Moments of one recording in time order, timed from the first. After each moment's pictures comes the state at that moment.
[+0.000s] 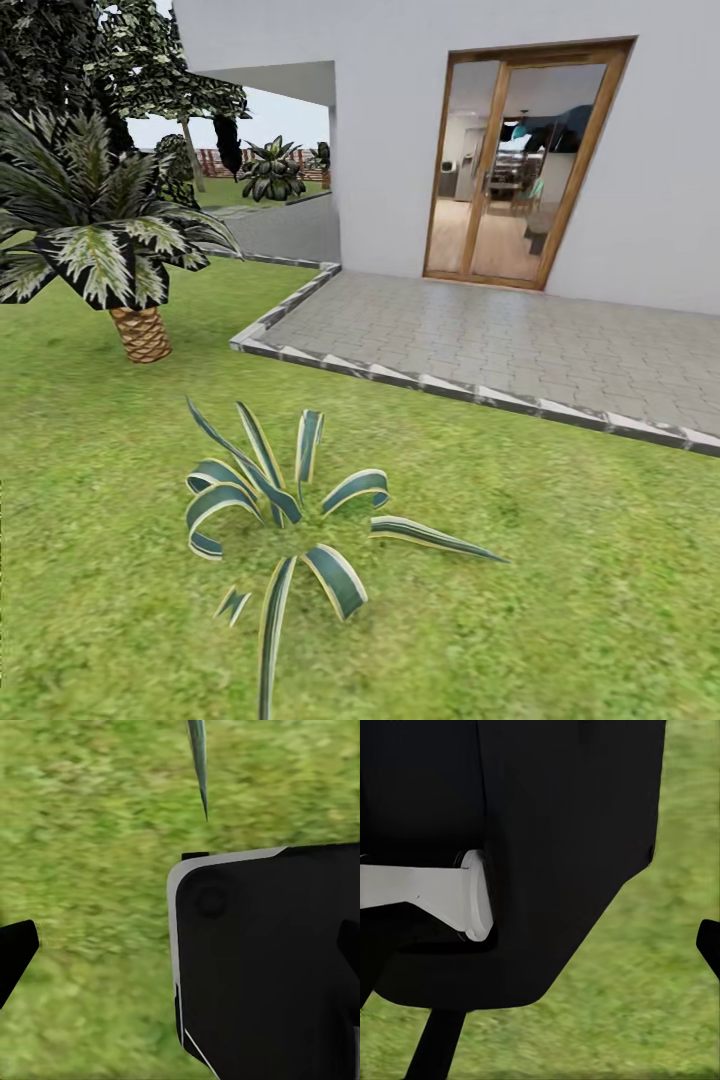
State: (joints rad) left arm -0.04 0.05 -0.05 -0.08 -0.01 -0.46 0.01; right arm 0.00 0.08 -0.06 -0.04 0.00 -0.13 0.01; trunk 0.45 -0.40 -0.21
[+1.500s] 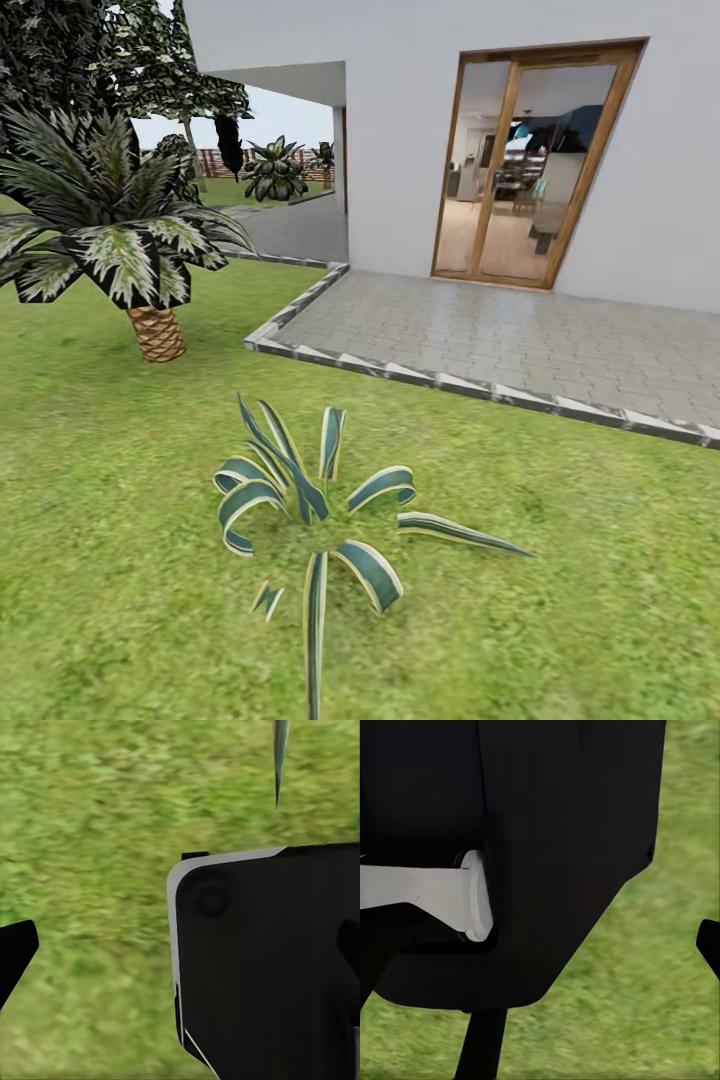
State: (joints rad) left arm -0.04 0.05 -0.05 -0.08 -0.01 -0.46 0.01; right arm 0.00 0.08 -0.06 -0.04 0.00 -0.13 0.01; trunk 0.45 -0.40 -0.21
